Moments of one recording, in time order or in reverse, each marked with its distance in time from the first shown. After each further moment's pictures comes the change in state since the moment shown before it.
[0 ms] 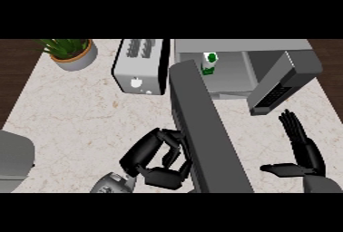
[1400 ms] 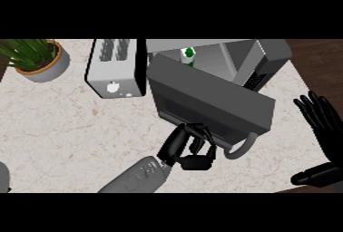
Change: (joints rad) left arm -0.379 0.006 -0.417 0.592 0.478 0.593 -0.371; right arm 0.161 -0.160 0.127 -0.687 -0.345 0.247 0.320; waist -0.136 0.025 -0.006
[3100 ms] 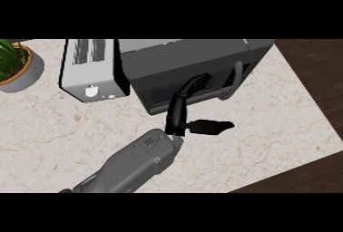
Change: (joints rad) left arm -0.244 -0.008 0.026 0.045 0.484 0.379 -0.080; right arm -0.243 -0.281 -0.138 -0.174 0.102 -0.062 0.048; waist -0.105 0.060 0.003
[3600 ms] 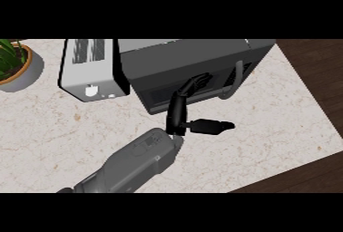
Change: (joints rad) left arm -0.012 0.000 -0.012 0.009 0.064 0.003 -0.061; right arm -0.041 -0.005 0.002 0.030 0.029 -0.015 -0.012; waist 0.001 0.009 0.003
